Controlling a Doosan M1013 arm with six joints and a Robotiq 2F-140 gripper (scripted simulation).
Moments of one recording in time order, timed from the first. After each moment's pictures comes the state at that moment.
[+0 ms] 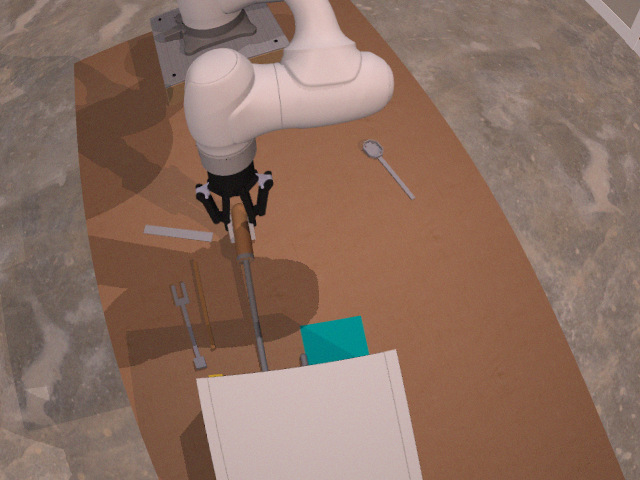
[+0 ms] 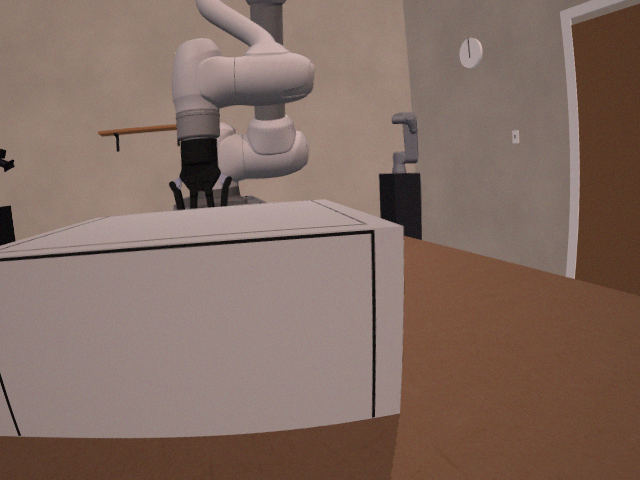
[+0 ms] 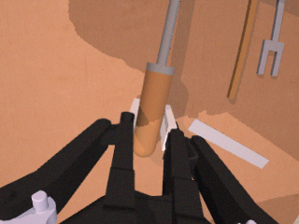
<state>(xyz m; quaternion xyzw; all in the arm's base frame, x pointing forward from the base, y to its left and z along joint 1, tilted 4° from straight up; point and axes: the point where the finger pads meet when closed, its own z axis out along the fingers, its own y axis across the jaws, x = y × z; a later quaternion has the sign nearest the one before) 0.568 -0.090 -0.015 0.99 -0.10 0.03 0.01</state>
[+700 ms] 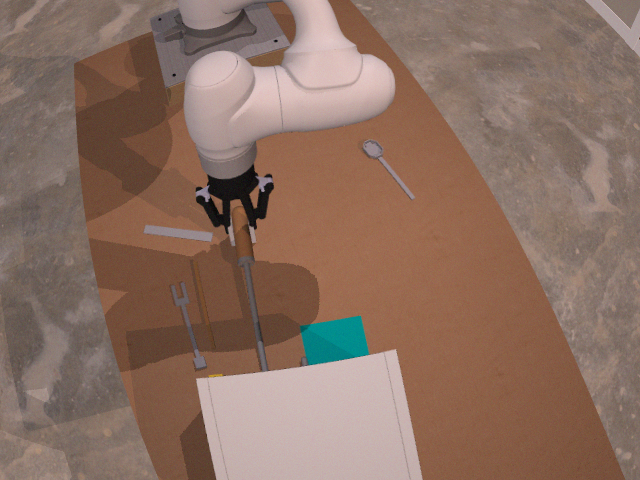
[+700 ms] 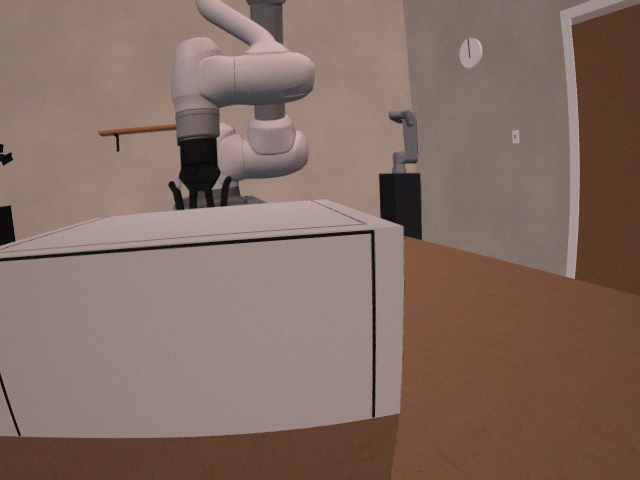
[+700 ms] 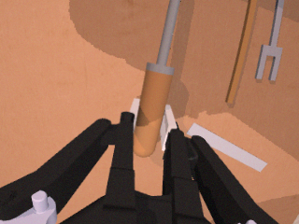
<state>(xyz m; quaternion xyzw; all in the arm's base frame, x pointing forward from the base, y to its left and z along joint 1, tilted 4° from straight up) 0.574 -0.091 -0.015 0.99 -0.10 0.03 0.01</state>
